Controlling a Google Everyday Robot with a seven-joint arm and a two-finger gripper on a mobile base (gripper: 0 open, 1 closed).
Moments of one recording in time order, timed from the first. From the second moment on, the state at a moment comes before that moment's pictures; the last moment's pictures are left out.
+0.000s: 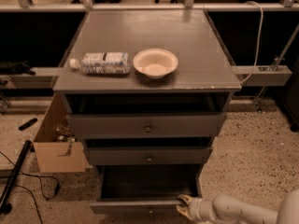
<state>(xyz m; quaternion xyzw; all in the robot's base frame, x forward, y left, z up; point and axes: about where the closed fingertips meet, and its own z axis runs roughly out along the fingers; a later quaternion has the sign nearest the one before) 0.455 -0.148 0.181 -0.54 0.76 0.18 0.32</state>
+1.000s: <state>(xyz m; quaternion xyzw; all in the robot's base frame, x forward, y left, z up) 0.457 -0.148 0.185 -0.54 0.76 0.18 0.32</state>
